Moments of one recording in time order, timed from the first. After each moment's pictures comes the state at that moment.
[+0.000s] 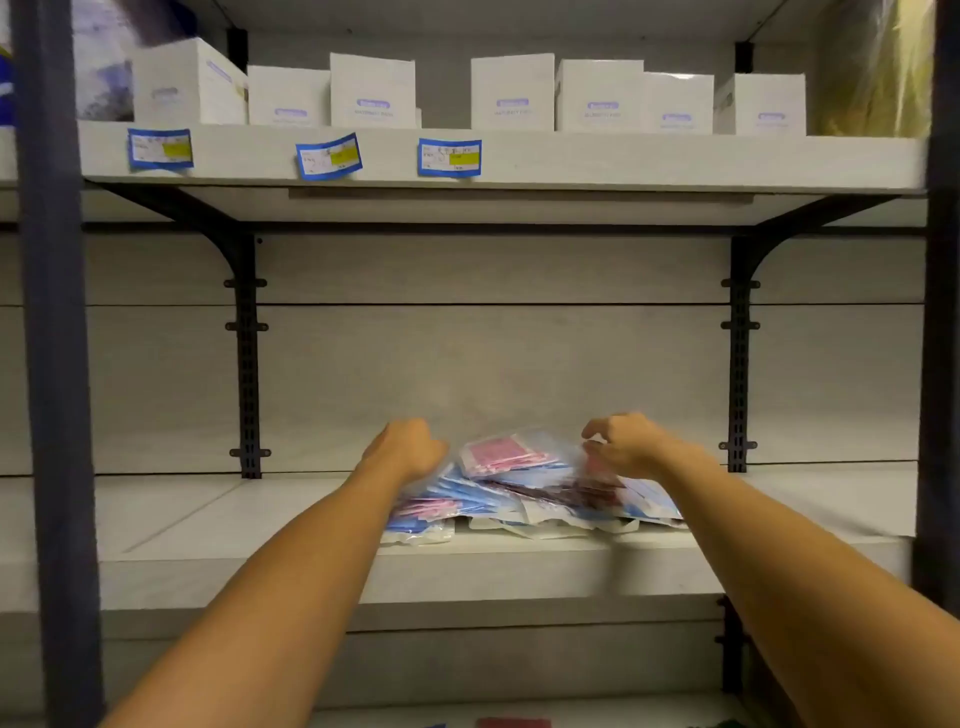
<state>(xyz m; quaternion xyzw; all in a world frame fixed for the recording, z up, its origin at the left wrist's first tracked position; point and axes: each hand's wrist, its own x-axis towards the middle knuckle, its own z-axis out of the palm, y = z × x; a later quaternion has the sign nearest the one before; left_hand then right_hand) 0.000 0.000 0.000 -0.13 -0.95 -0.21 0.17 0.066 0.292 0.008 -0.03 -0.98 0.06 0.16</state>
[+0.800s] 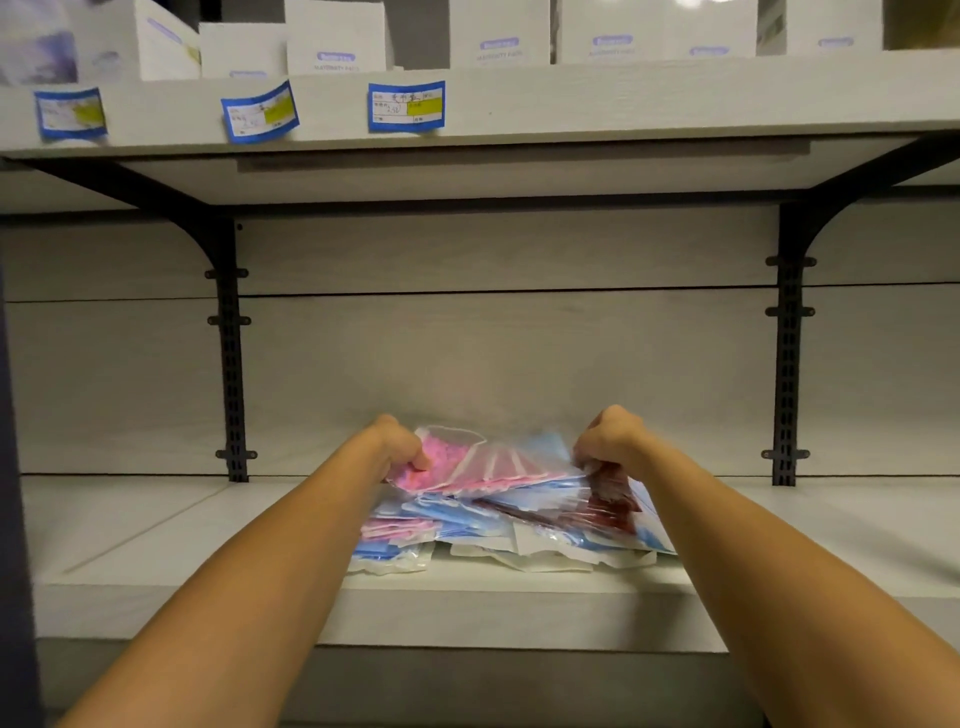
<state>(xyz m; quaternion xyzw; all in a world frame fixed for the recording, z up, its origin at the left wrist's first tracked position) -0.049 0.022 0.013 0.02 -0.90 -0.43 0.01 -0.010 0.298 0.011 -0.14 -0.92 0.33 0.13</state>
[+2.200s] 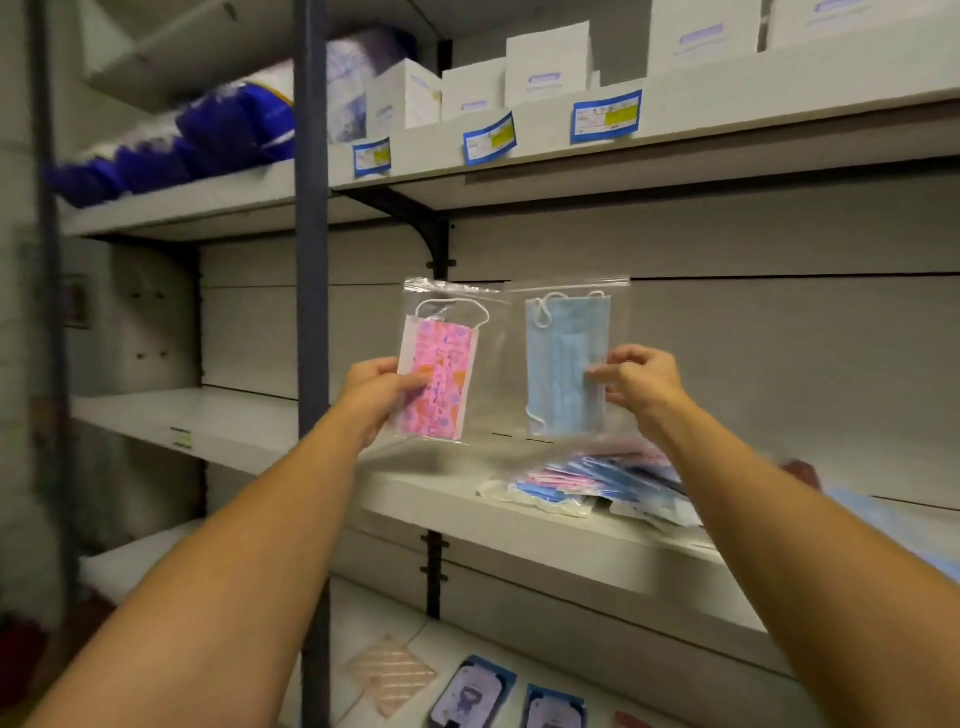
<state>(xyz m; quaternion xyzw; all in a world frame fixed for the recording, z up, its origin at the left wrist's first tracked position) 0.083 -0.158 0.015 0.01 -0.68 -0.69 0.26 0.025 0.138 0.037 0.13 -0.68 0.70 0.17</state>
